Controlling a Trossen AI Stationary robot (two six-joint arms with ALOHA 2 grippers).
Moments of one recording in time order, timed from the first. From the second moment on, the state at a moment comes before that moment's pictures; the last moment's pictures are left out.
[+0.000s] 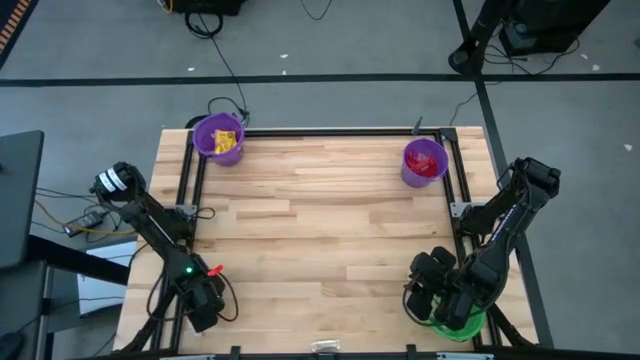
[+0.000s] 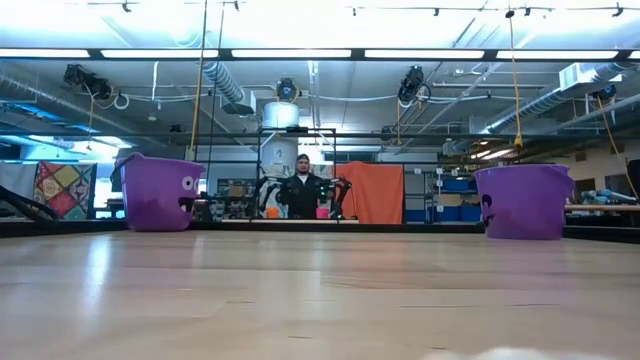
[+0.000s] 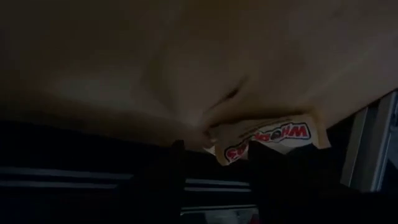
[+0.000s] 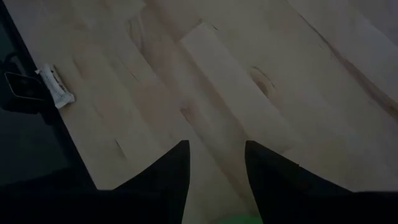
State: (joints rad) left arm -0.96 1.45 0.58 -0.38 0.57 -1.66; right arm 0.93 1.44 1.09 -0.98 0.46 1.58
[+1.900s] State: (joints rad) left arm -0.83 1.46 0.82 -0.37 0.21 -1.31; right arm 0.93 1.44 1.09 -0.96 0.46 1.74
